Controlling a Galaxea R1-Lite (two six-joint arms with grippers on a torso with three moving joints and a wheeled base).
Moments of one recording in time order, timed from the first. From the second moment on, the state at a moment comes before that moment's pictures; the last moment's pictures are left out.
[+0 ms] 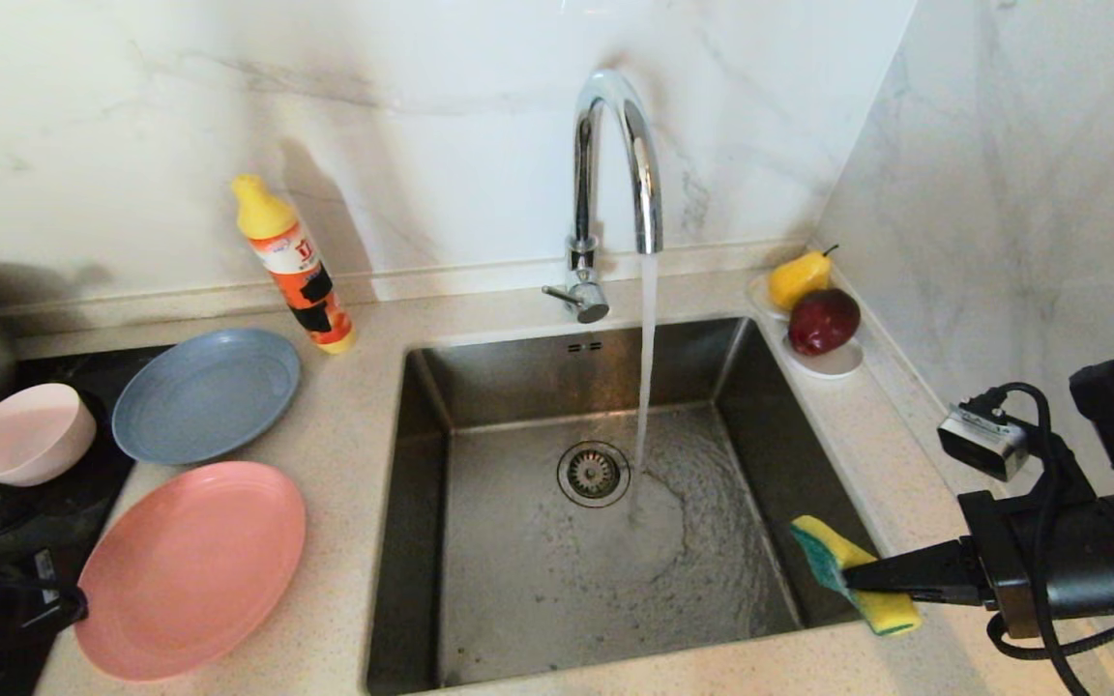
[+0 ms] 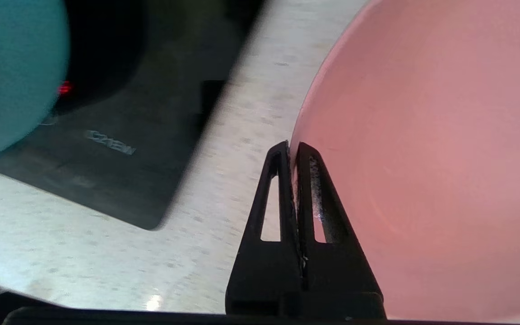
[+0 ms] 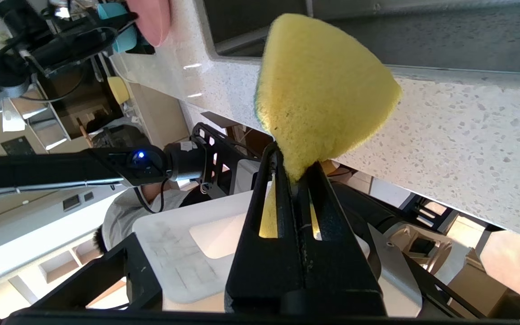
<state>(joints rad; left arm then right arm) 0.56 1.59 -0.69 0.09 -0.20 -0.11 0.18 1.43 -0.82 0.18 0.79 0.51</state>
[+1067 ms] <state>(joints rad) 0.57 1.53 -0.64 0.19 -0.21 0.20 0.18 1.41 -0.80 0.19 0.79 0.51</state>
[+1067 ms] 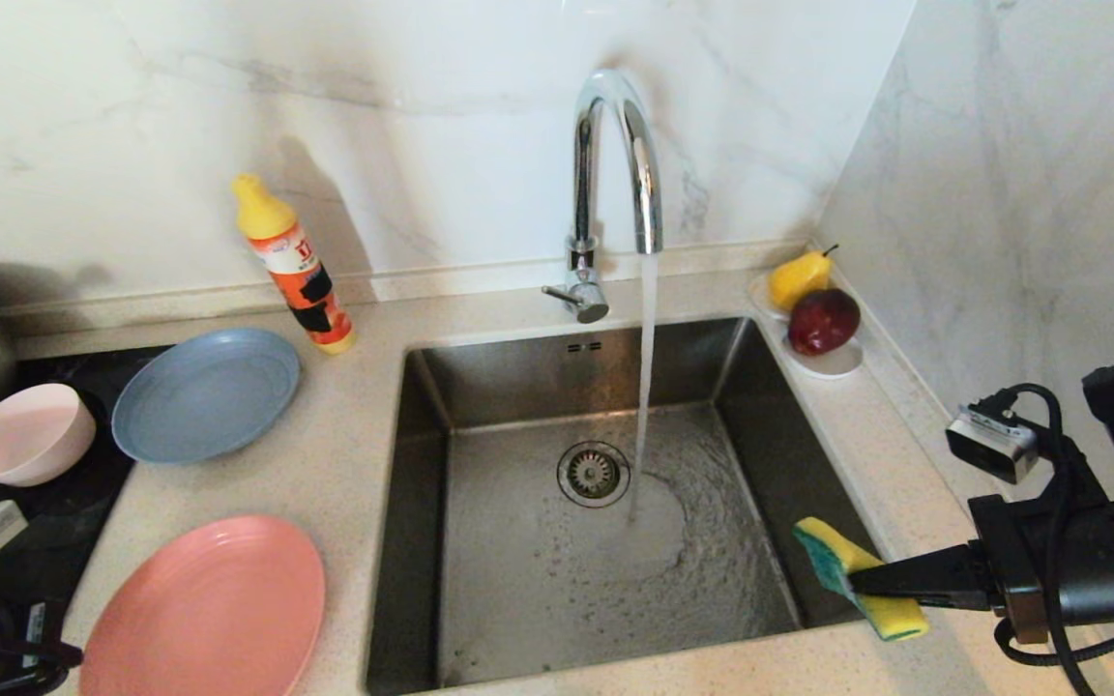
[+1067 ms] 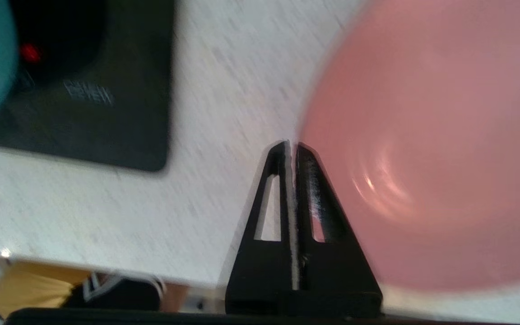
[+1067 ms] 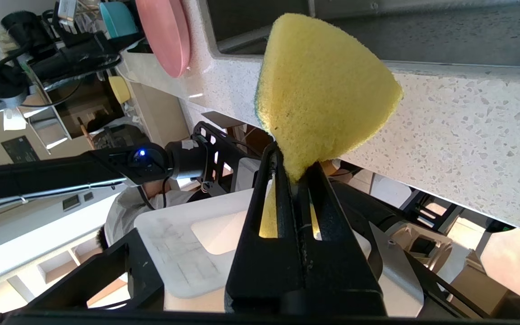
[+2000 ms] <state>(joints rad) 0.57 1.51 -0.72 0.21 -0.37 0.01 0.18 1.43 -0.80 0.18 0.79 0.51</state>
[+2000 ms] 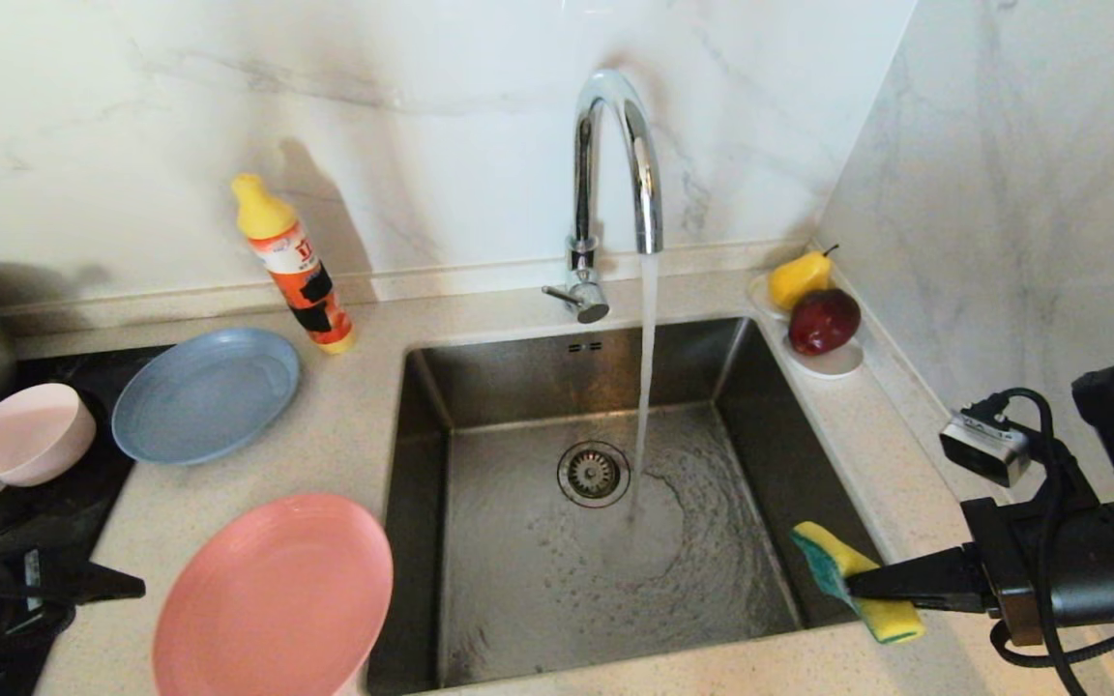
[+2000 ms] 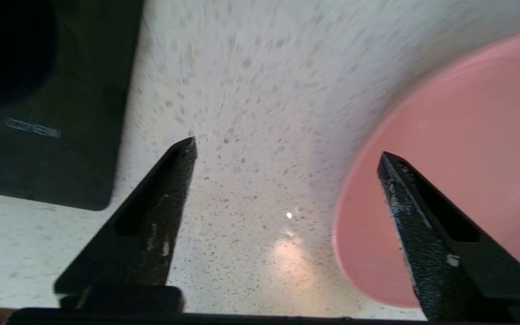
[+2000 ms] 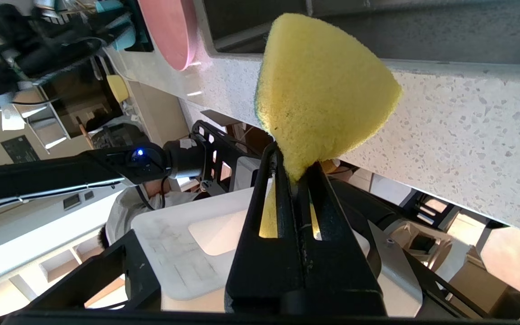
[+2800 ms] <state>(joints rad) 0.41 1.51 -0.70 0.27 -0.53 -0.19 0.18 1.46 -0.80 0.18 0.79 0.51</state>
